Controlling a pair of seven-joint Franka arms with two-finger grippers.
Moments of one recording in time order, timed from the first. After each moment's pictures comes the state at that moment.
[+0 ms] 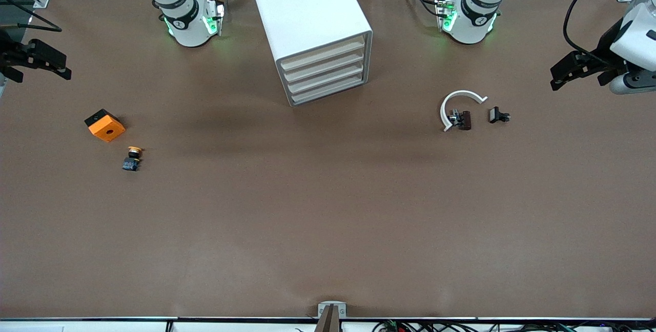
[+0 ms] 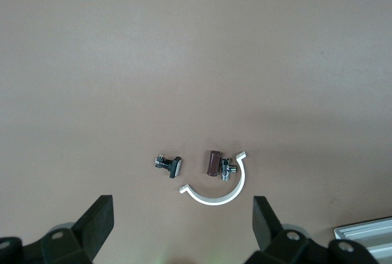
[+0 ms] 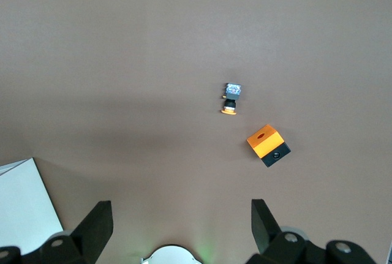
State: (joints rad) left arm 0.03 -0.09 -0.11 -1.65 0.03 1.55 -0.16; right arm 0.04 -0.06 -0.09 -1.55 -0.03 1.41 -0.11
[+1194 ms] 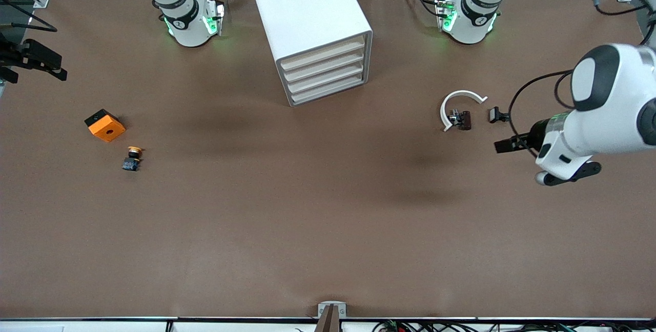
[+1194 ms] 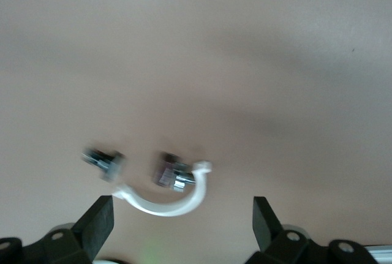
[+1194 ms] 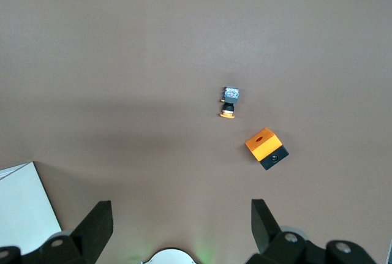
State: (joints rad) left arm 0.01 0.34 -0.11 -1.61 -0.12 1.65 -0.46; right arm 0.04 -0.05 -0.09 -1.53 -0.03 1.41 -0.11
